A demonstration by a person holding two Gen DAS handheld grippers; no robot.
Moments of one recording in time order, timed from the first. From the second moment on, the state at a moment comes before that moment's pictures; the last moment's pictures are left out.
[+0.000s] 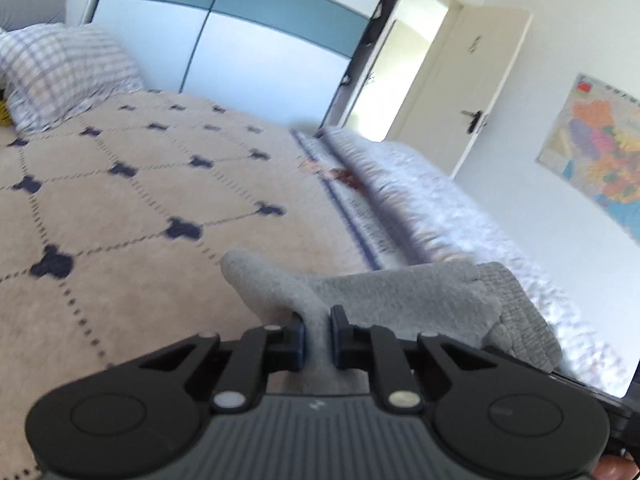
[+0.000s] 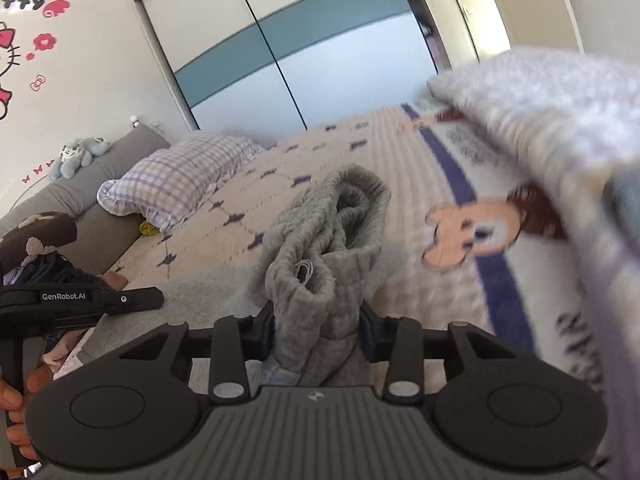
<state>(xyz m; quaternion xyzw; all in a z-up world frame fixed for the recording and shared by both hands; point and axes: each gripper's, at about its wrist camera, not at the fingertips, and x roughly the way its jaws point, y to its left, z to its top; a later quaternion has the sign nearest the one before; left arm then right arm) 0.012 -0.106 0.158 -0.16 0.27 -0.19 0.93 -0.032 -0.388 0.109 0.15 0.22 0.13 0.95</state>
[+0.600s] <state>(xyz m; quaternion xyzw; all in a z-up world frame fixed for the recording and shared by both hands) -0.049 -0.412 0.084 -0.11 0.35 -0.37 0.85 -0.107 -0.715 0.094 0.17 0.28 -0.18 0.93</state>
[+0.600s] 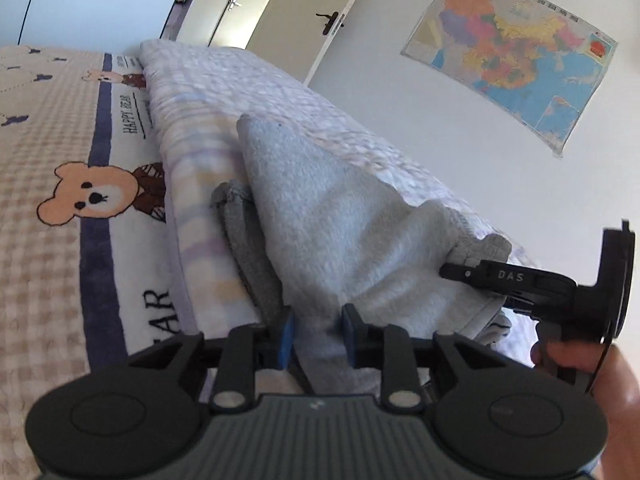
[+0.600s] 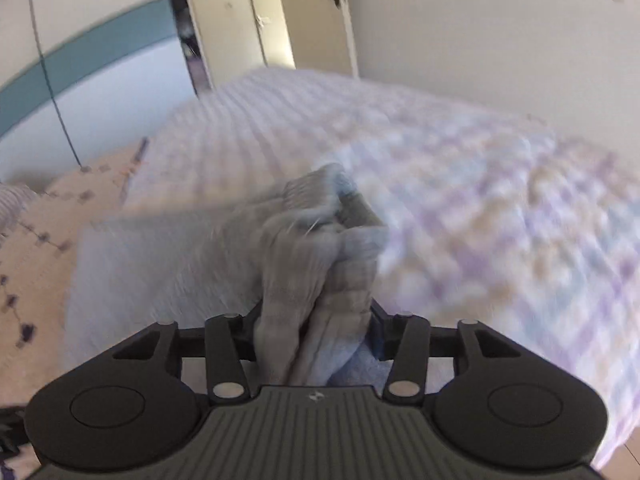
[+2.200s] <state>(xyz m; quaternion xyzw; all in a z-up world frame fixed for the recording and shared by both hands) -0.077 0.066 0.095 0.05 0.31 0.02 0.95 -0.109 -0.287 0.039 0.04 0.34 0.07 0.94</state>
